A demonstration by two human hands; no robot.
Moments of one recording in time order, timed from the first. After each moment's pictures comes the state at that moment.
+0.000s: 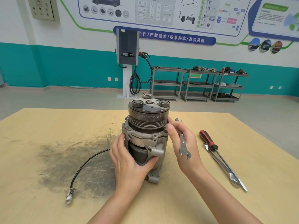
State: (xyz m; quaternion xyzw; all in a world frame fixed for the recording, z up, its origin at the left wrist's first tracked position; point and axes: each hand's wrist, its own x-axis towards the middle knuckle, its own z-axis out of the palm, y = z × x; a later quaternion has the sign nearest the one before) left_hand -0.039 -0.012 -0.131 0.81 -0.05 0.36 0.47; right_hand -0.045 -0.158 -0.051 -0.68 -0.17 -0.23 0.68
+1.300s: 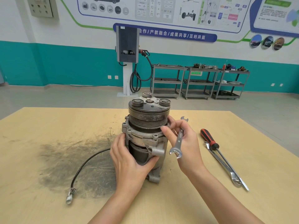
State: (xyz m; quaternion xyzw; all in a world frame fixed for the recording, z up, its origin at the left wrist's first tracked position) left_hand -0.039 -0.013 -0.131 0.81 -0.05 0.35 0.47; right_hand -0.043 -0.156 -0.050 -0.65 -0.16 -0.20 0.71
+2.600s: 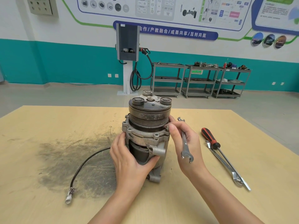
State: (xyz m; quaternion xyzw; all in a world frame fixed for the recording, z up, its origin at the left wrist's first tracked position) left_hand -0.041 -0.013 -0.130 0.81 -0.04 0.35 0.47; right_hand -0.046 -0.156 -0.054 -0.66 -0.18 -0.23 0.70
